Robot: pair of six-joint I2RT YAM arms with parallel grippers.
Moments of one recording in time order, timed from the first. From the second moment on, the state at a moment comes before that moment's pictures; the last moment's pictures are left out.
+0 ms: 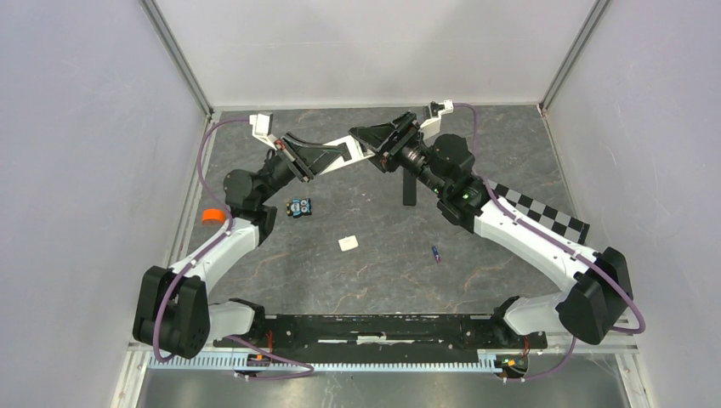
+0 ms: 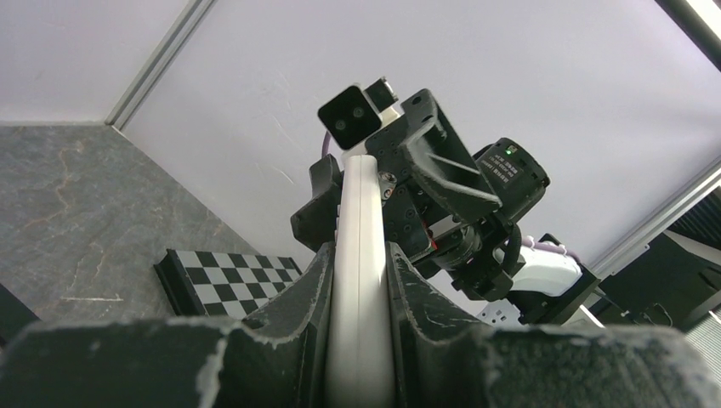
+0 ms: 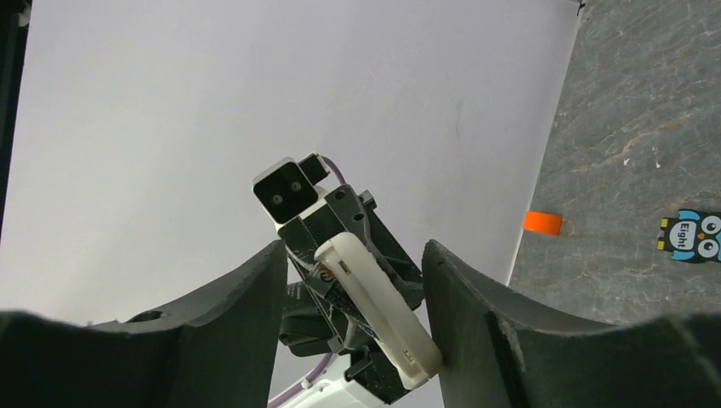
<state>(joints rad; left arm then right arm) -0.30 1.24 0.70 1.11 0.68 -1.19 0.73 1.35 1.12 0.33 -0.07 1.32</state>
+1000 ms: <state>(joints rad) -0.30 1.25 0.72 1.08 0.66 -1.45 0.72 1.35 1.07 0.48 -0.10 1.21</state>
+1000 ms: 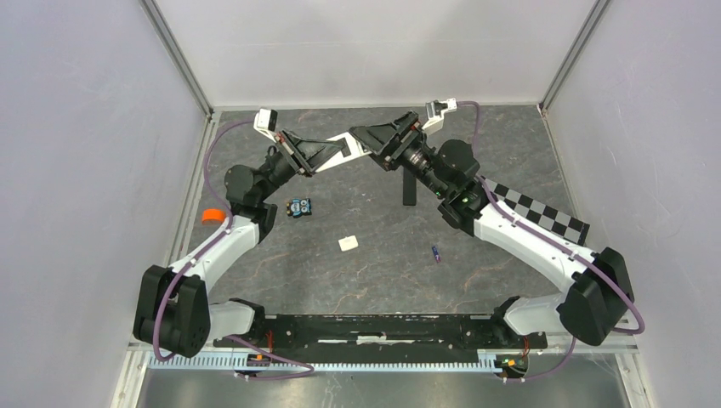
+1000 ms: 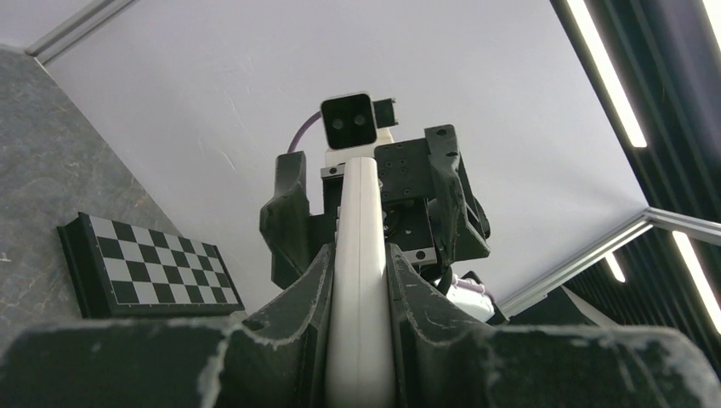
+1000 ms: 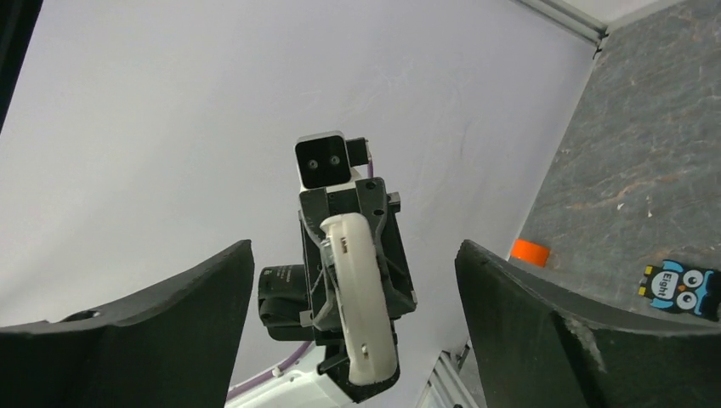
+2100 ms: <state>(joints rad) -0.30 1.25 0.74 1.02 0.66 -1.46 0.66 1.31 1.02 0.51 -0.19 1.04</state>
